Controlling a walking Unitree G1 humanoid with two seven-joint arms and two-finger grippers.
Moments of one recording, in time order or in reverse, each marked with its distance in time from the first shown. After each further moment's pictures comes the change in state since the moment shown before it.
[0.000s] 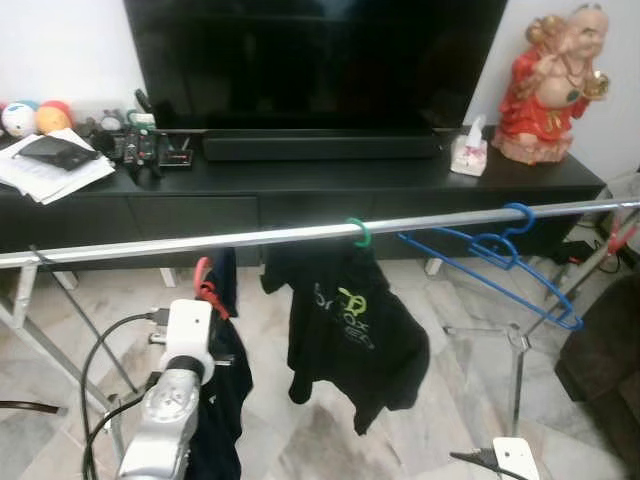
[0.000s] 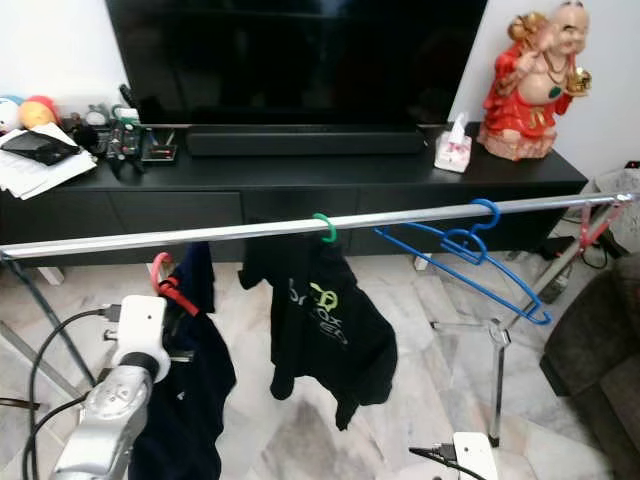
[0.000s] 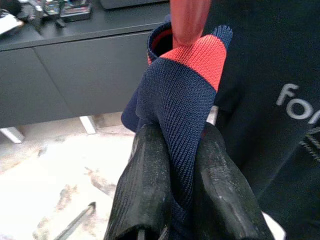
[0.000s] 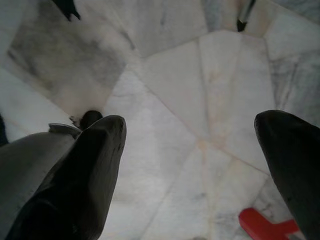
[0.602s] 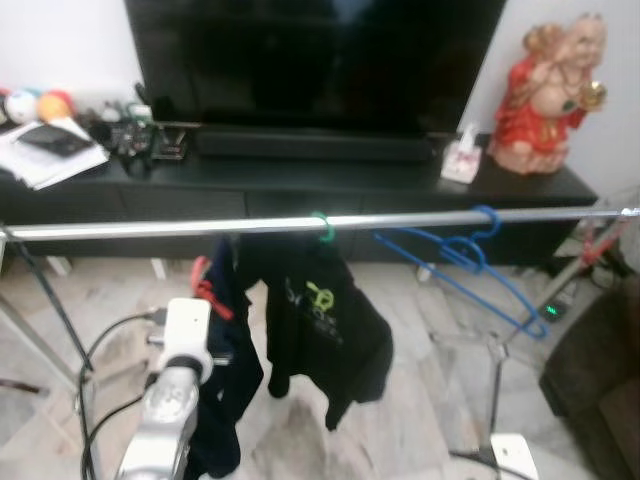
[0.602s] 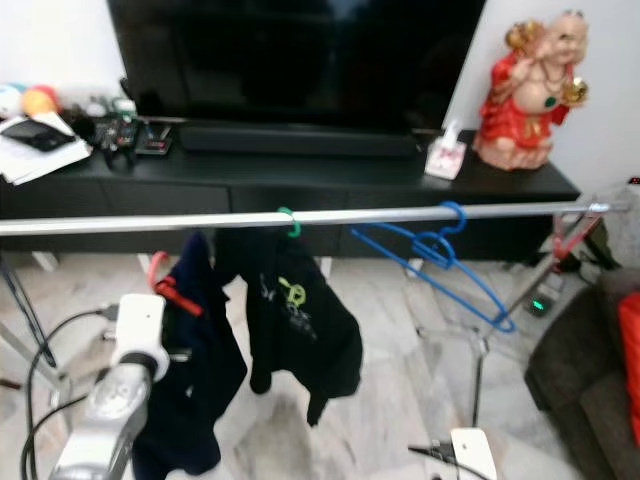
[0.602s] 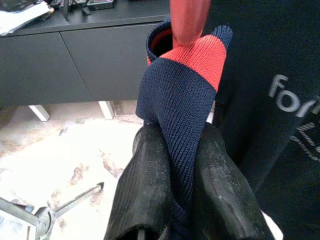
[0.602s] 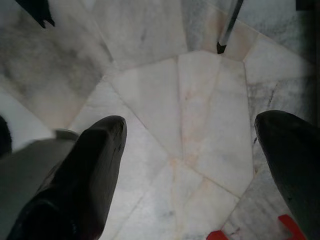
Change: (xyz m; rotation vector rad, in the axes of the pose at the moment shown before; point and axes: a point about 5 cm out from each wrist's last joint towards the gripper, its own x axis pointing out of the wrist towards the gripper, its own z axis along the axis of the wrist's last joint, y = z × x) left arm 0.000 0.019 -0.006 -0.002 0.022 0.104; right arm 0.001 0.003 0.014 -0.035 -0.032 0.023
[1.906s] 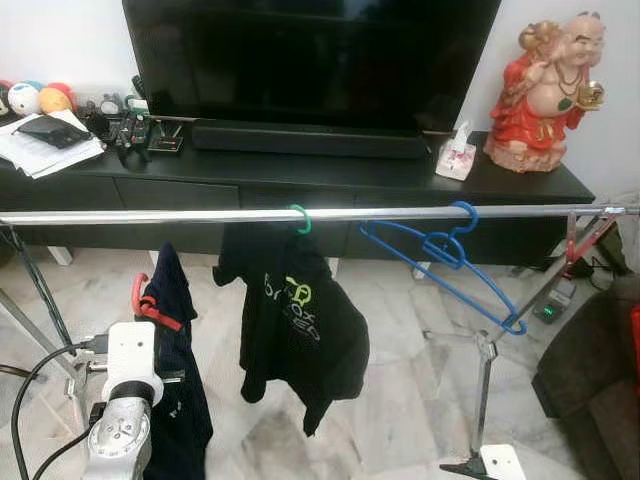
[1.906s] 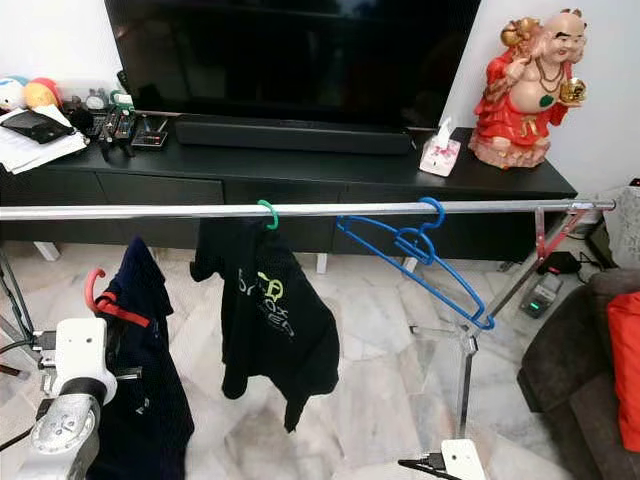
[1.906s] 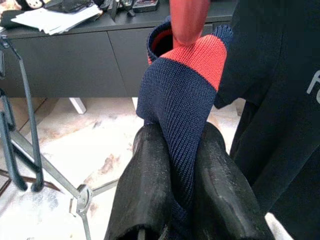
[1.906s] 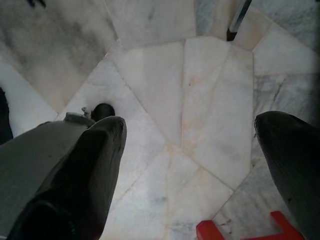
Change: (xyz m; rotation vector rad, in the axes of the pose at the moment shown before) left arm -0.023 0.045 -0.010 0.016 -0.040 0.108; right arm 0.000 0.012 -0.017 -0.042 0.049 0.042
